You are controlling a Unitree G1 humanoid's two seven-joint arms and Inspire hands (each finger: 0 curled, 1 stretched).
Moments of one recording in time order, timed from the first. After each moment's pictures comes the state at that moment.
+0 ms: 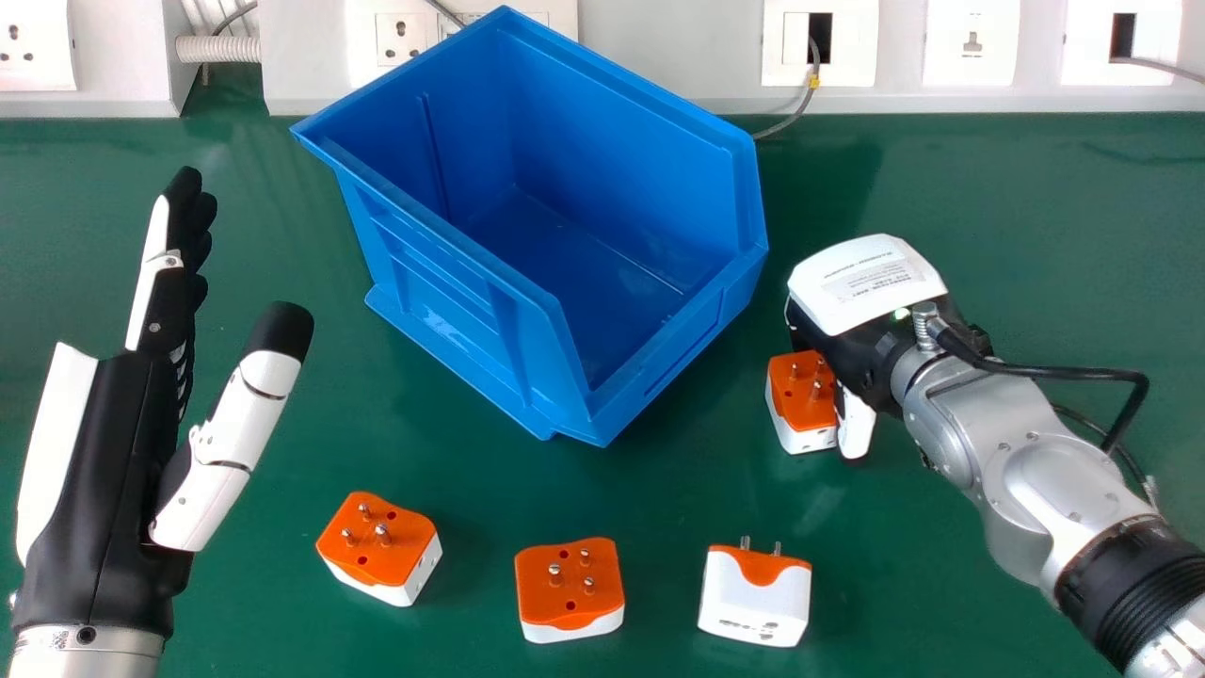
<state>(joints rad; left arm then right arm) 0.36 0.19 0.26 -0.44 0.06 -0.25 -0.11 -0.72 -0.45 0.64 0.64 -1.03 0.14 0.15</state>
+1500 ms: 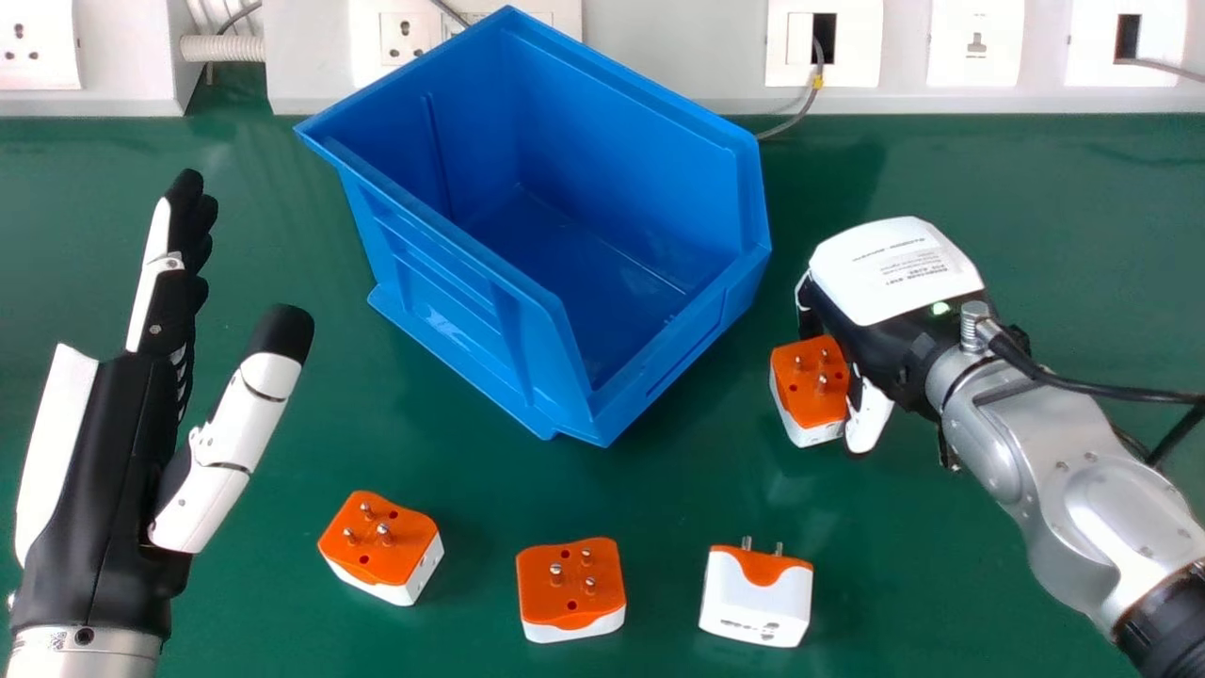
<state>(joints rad) 0.36 0.20 0.26 -0.43 0.06 -0.25 -0.11 -0.58 -0.55 0.52 0.37 -0.99 0.12 0.15</state>
